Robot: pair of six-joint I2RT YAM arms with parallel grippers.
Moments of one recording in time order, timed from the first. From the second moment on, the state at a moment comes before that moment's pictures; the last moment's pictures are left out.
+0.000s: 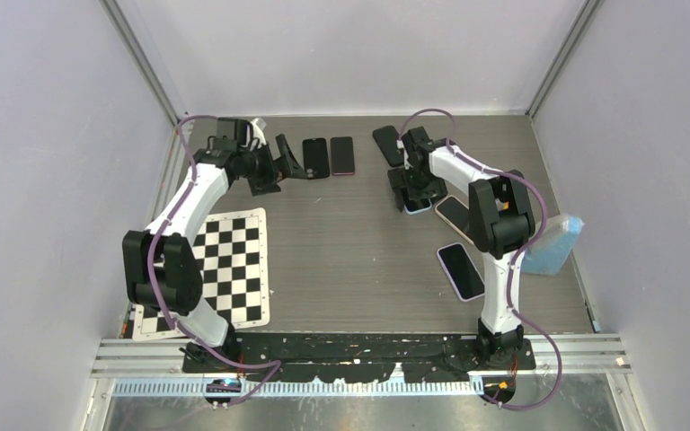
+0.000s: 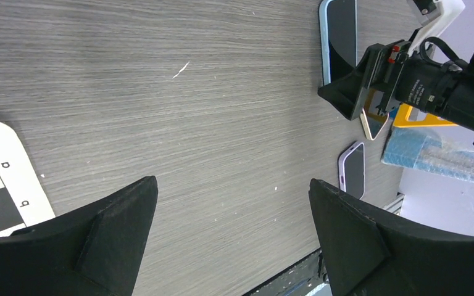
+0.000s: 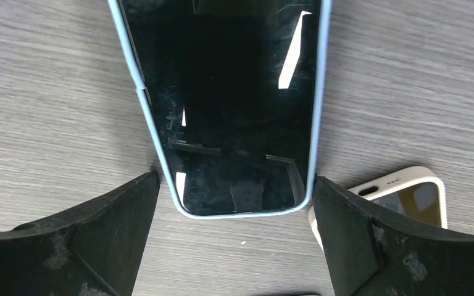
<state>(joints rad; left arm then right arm) -0.14 1.62 1.36 -0.60 0.46 -0.50 0.32 2.11 1.60 -0.78 0.08 0.09</state>
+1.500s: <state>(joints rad) -0.14 1.29 1.17 -0.44 0.44 -0.50 0.59 1.82 1.22 -0.73 0.08 0.47</state>
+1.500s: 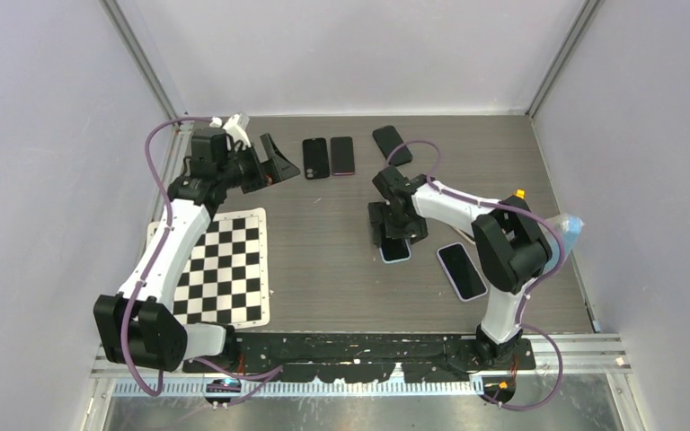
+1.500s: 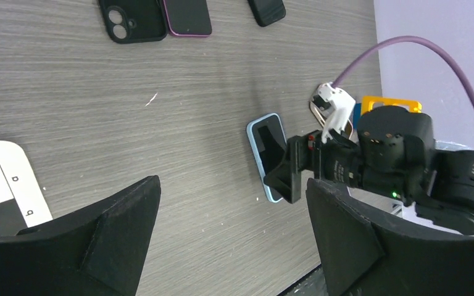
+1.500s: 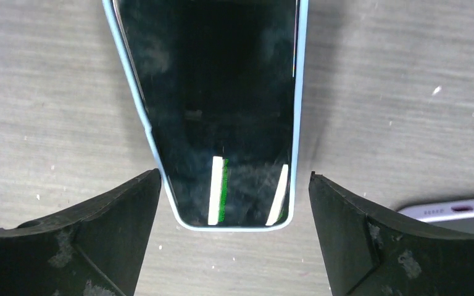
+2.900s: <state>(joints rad) -0.25 1.33 1.08 -0.26 0.44 -0.68 0.59 1.56 1.14 -0.26 -0.16 0.50</state>
